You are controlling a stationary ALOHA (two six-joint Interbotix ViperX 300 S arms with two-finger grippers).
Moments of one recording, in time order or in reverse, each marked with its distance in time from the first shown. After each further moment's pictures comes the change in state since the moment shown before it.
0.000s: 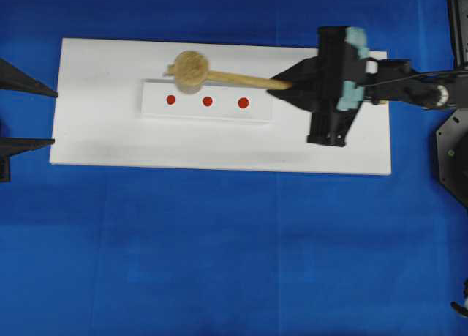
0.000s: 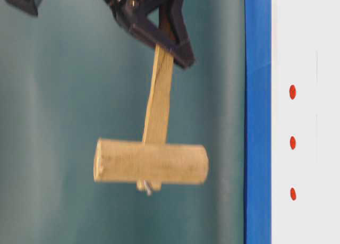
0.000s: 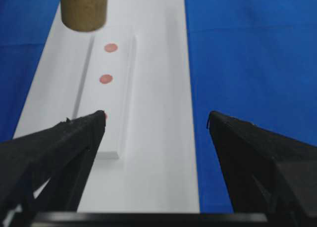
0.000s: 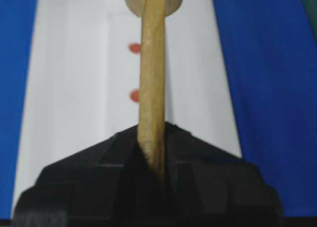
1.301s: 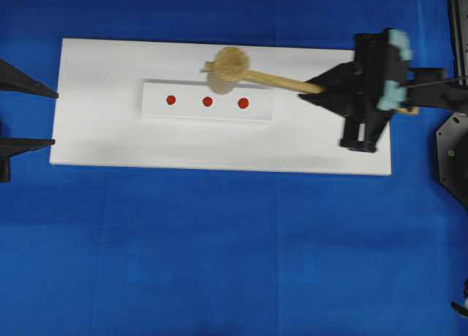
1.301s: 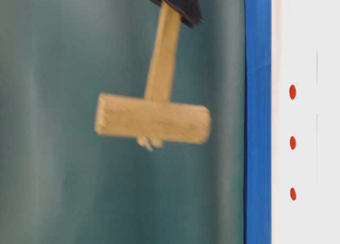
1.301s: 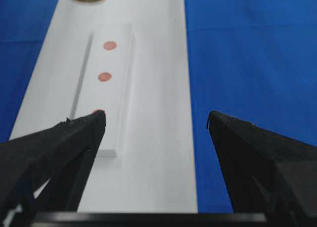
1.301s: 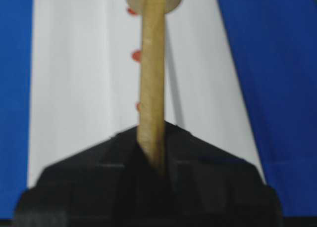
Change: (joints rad) left arm 0.000 0.000 0.003 -0.002 0.000 -0.012; right arm 0.014 -0.156 0.146 0.084 -0.009 -0.003
